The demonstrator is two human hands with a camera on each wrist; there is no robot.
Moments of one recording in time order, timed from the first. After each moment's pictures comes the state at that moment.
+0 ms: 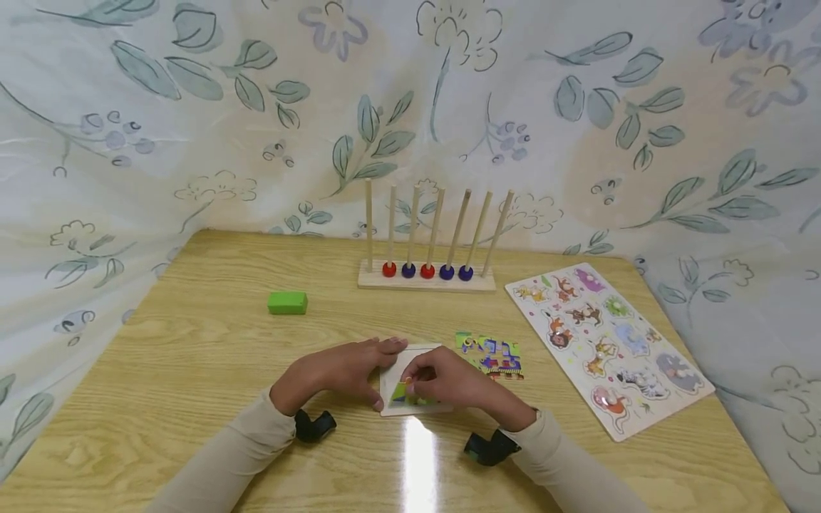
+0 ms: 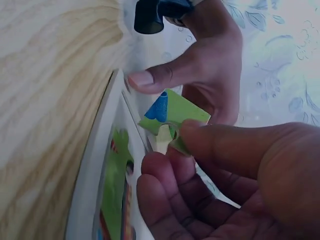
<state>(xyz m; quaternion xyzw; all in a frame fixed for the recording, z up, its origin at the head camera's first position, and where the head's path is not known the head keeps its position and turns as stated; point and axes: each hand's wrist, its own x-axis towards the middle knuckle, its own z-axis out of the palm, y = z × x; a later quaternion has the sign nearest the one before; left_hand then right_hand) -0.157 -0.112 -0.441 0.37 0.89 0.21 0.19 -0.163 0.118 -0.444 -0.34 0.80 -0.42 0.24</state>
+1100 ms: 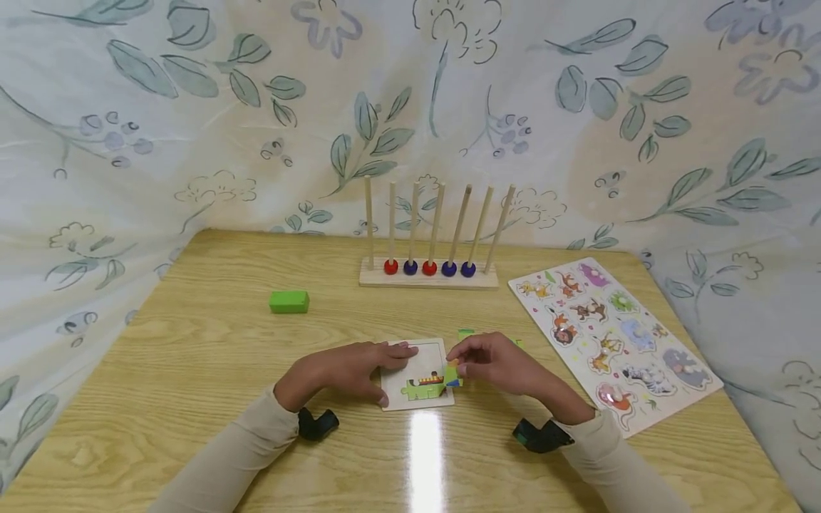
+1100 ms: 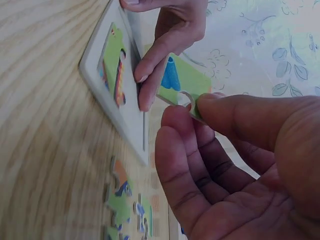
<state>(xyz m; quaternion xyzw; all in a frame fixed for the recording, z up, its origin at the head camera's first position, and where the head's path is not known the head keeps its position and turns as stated) -0.164 -0.111 -0.449 0.39 0.86 0.25 0.22 -0.180 0.187 -0.435 -0.34 0.78 -0.48 0.22</state>
